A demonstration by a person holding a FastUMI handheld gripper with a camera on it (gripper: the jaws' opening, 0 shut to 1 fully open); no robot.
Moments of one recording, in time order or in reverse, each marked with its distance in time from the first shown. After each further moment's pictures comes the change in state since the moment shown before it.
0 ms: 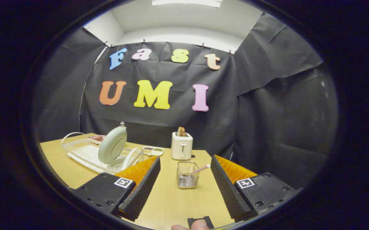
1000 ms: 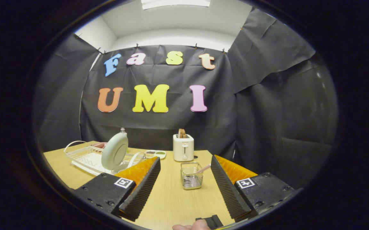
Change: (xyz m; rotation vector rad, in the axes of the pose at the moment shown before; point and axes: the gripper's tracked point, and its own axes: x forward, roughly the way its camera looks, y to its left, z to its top) arm 0.003 0.004 -0.006 0.056 -0.011 0.007
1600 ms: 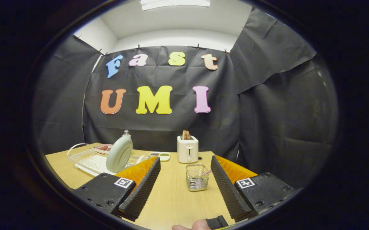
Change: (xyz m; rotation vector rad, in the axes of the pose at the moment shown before) arm 0.003 0.017 0.016 0.009 -0.015 0.029
